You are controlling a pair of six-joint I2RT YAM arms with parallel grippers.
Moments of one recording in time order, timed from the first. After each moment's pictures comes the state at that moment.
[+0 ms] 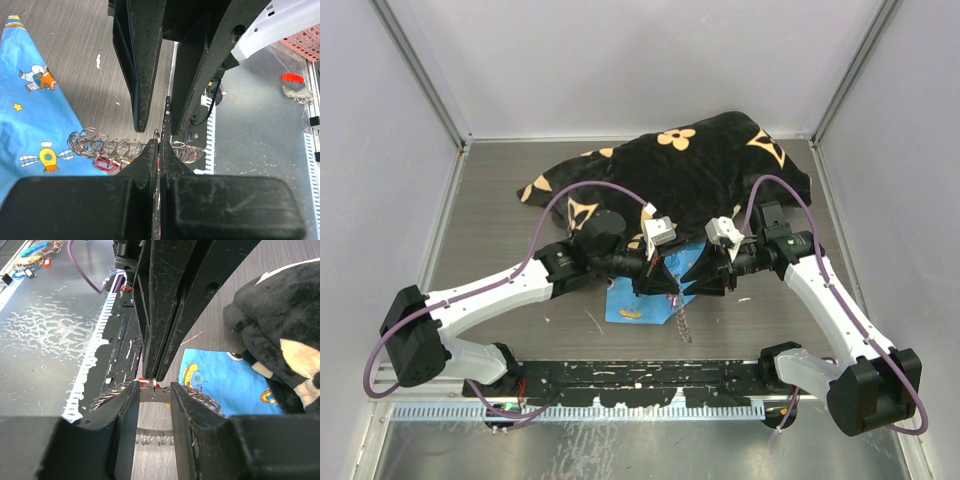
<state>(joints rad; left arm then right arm) -0.96 1.34 1.02 -0.07 0.60 -0.21 0.25 1.09 0.90 -0.88 -1.40 -0.95</state>
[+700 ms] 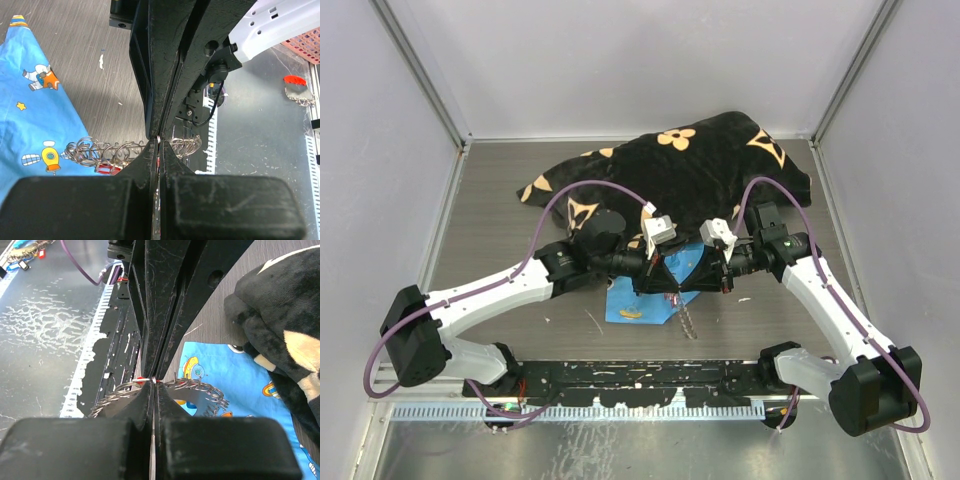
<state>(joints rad) -0.96 1.34 1.02 -0.07 0.59 -0.22 0.29 1.09 0.88 -0.83 -1.34 -0.89</state>
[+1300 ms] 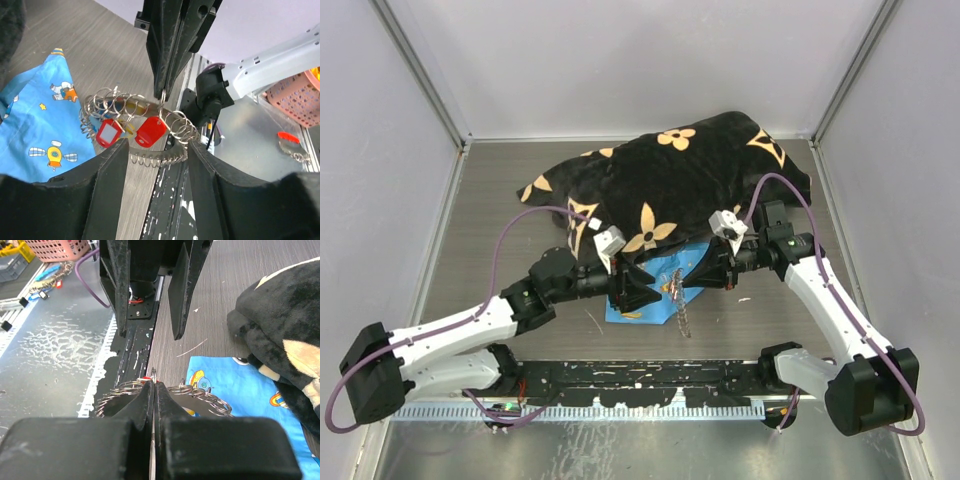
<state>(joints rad) -0.95 1.05 0.65 0.30 0.42 -0.41 0.22 1.09 0.87 -0.77 -1.44 -0.79</state>
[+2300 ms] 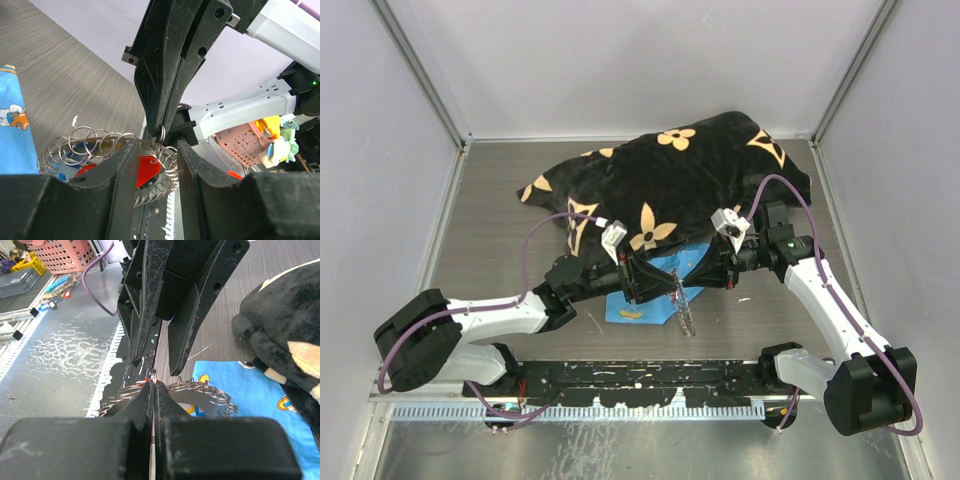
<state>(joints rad) -0.95 1.30 0.50 0.98 0.40 -0.78 0.20 1.09 0.83 -0.68 -1.50 -0.69</state>
